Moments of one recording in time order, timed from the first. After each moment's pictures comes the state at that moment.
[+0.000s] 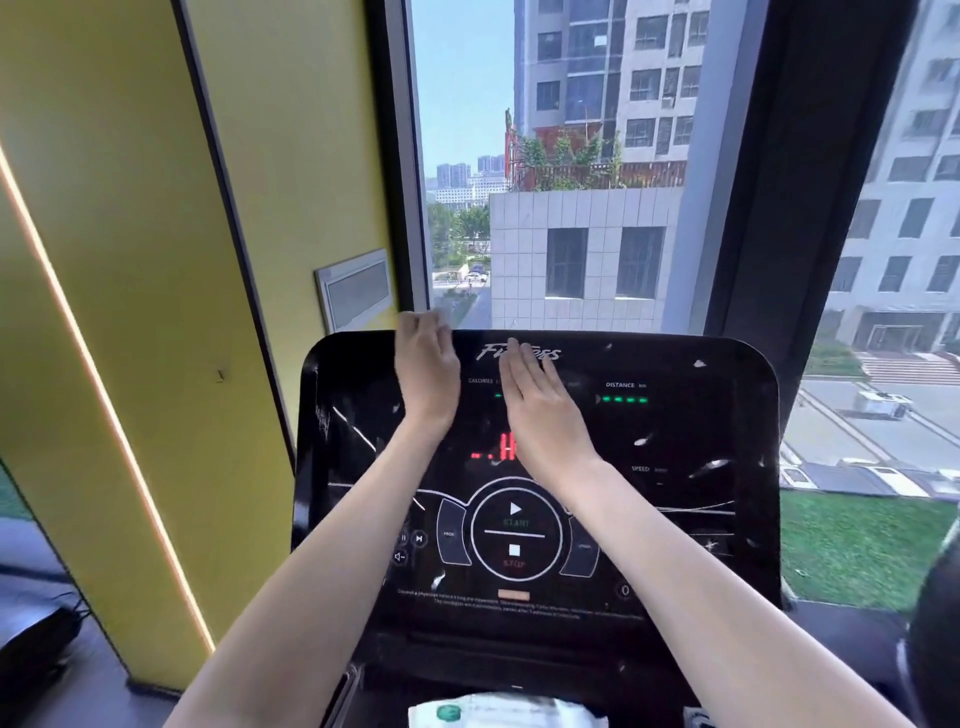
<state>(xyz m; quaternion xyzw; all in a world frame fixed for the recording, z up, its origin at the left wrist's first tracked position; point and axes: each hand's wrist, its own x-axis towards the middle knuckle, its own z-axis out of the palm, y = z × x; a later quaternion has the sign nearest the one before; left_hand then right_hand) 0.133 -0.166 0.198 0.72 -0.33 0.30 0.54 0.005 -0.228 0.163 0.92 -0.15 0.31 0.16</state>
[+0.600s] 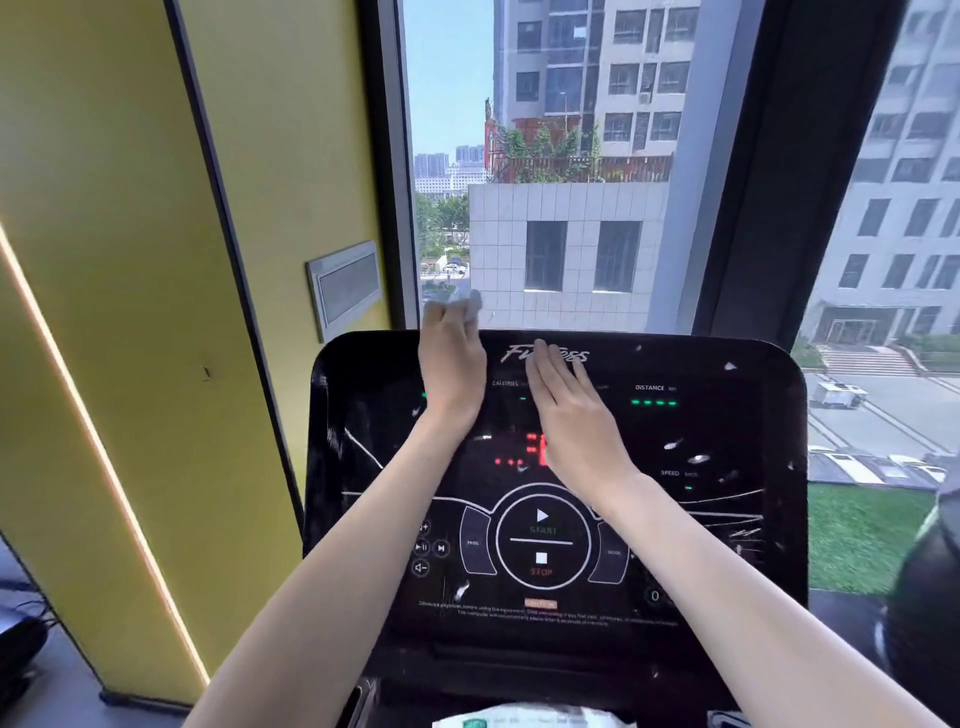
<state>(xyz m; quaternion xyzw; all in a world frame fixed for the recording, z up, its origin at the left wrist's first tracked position) 0.145 -0.168 0.207 0.69 -0.39 0.26 0.55 0.010 -0.224 0.163 0.93 -0.18 0.30 0.14</state>
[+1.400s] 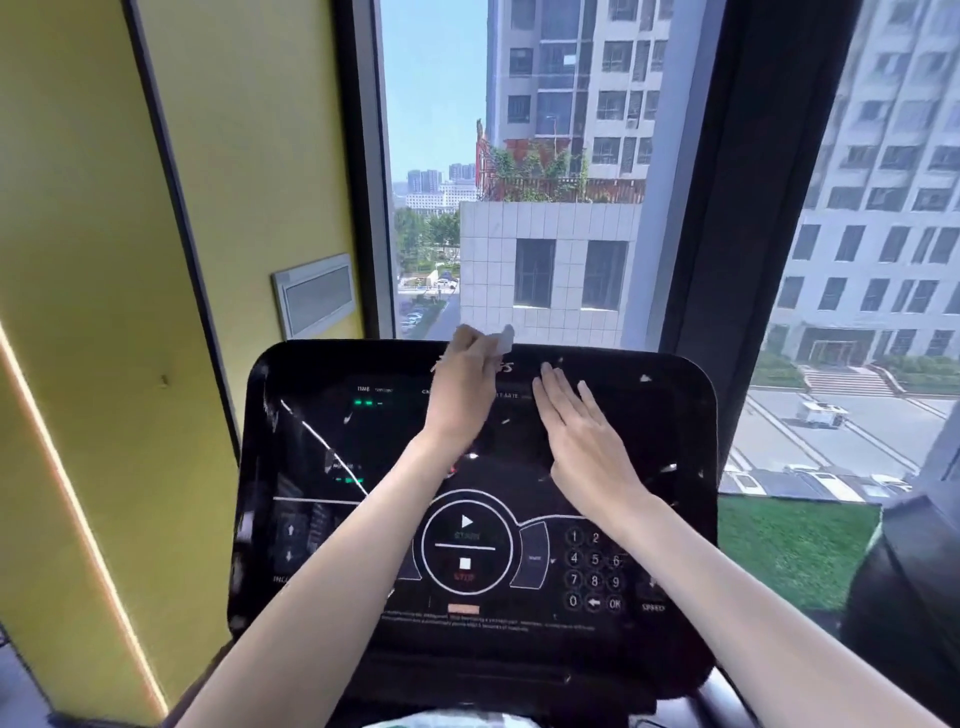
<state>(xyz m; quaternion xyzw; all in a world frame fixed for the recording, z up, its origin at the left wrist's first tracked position) 0.076 -0.206 0.196 0.66 -0.51 0.24 0.50 -0.066 -0.272 0.158 0.92 -0.20 0.30 0.12</state>
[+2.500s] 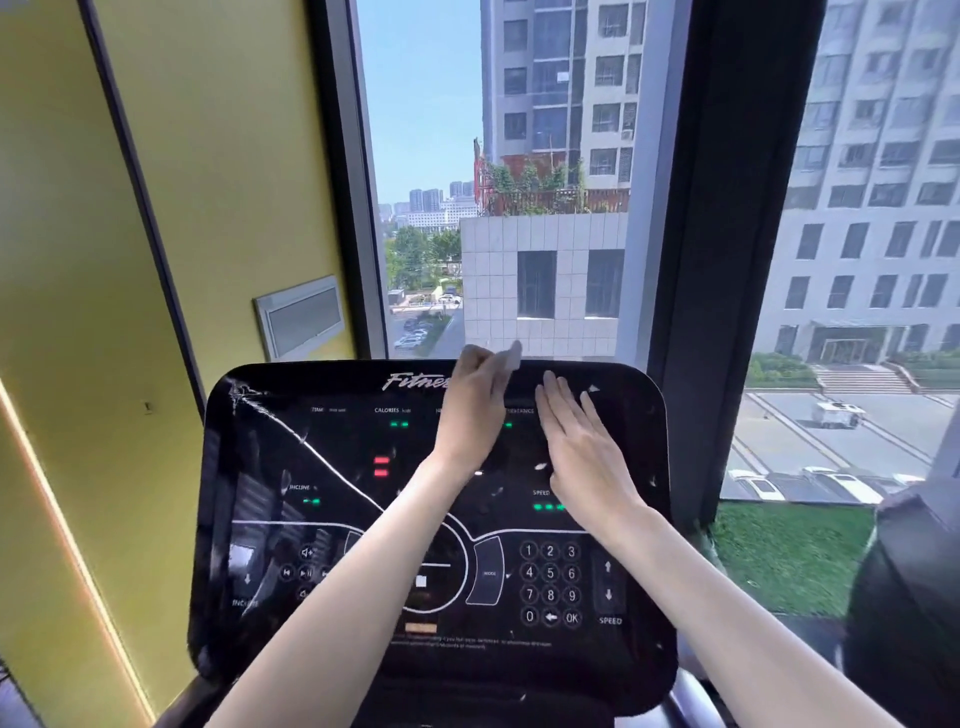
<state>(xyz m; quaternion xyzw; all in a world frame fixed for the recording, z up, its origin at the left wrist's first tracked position) 0.027 -0.249 0.191 0.64 -0.53 0.23 0.51 -0.105 -0.306 0.156 0.92 -0.21 0.33 0.08</state>
